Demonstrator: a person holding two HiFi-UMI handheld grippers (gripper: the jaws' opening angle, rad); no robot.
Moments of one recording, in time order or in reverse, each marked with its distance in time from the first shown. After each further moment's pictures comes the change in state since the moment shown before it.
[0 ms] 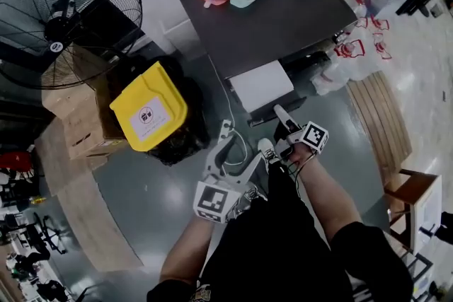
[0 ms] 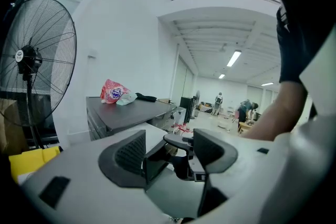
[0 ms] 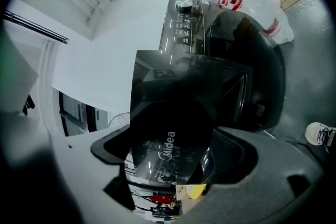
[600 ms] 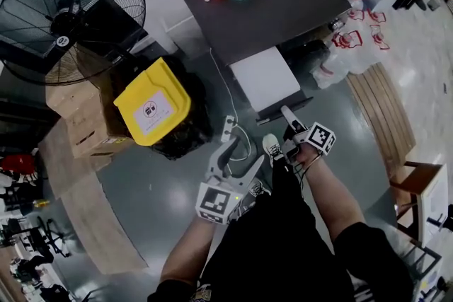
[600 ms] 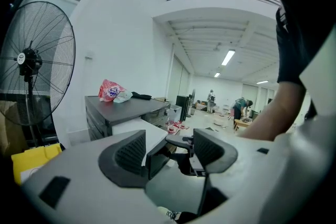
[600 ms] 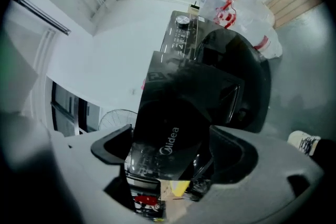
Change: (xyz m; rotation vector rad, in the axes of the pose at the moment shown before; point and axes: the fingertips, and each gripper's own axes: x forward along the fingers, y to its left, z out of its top) left arm -0.048 -0.038 -0.024 0.035 0.003 -0.035; right arm -0.062 -0.014 -0.025 -0.045 -0.051 -0.084
